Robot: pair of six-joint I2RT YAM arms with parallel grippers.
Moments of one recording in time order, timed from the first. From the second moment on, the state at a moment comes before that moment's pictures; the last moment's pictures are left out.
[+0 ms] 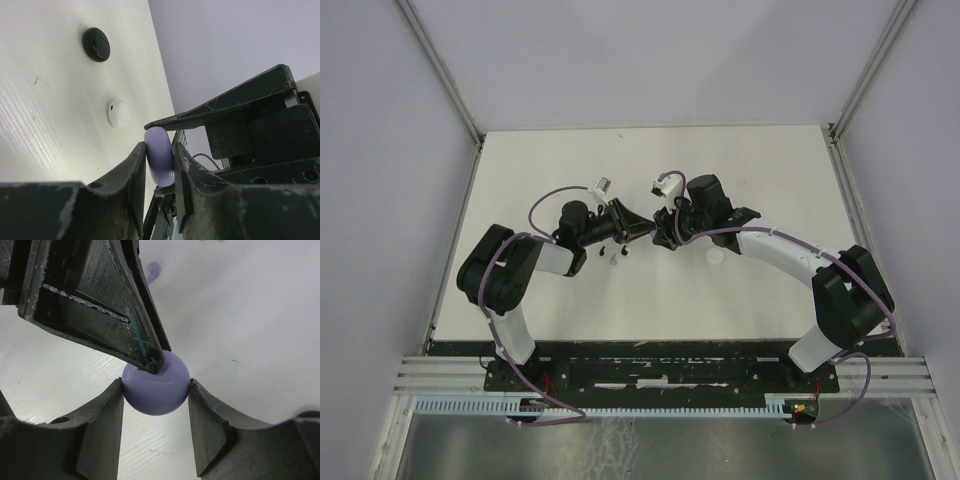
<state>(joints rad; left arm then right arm) -0.41 1.81 0.68 1.03 0.70 -1.15 0.61 1.59 1.08 -0.14 -0.35 -0.11</state>
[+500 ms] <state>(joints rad) -0.41 1.82 0.68 1.08 0.68 -1.15 0.61 1.59 1.08 -0.13 -0.31 -0.08</state>
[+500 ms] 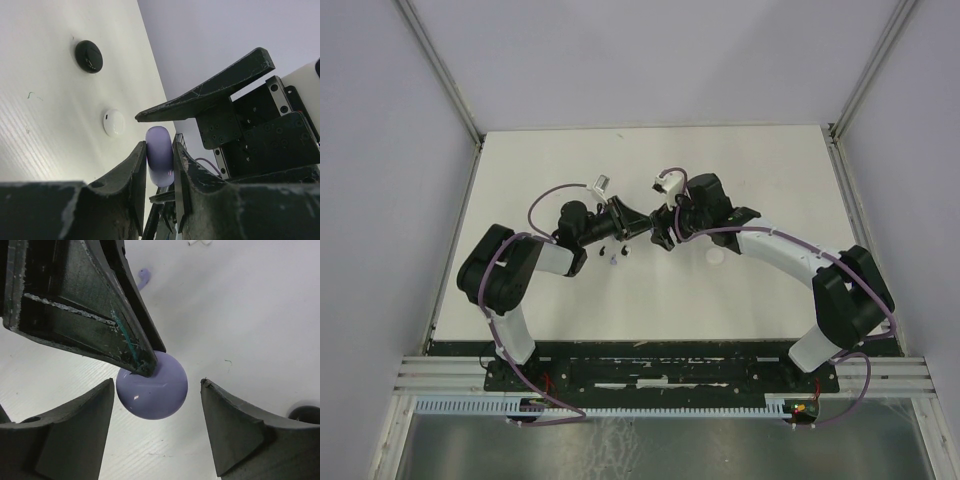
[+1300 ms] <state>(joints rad) -0.41 1.81 0.69 1.17 0.63 -1.20 0.61 1.39 1.03 -0.20 0.14 0.25</state>
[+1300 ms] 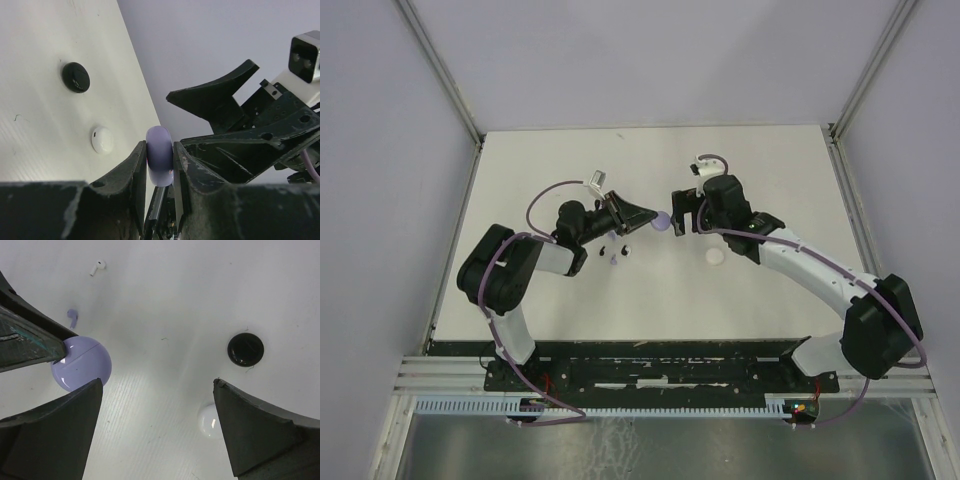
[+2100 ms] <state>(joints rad) -0.32 1.78 0.60 1.27 0.55 -1.32 0.61 1.50 1.00 -0.15 0.12 0.29</state>
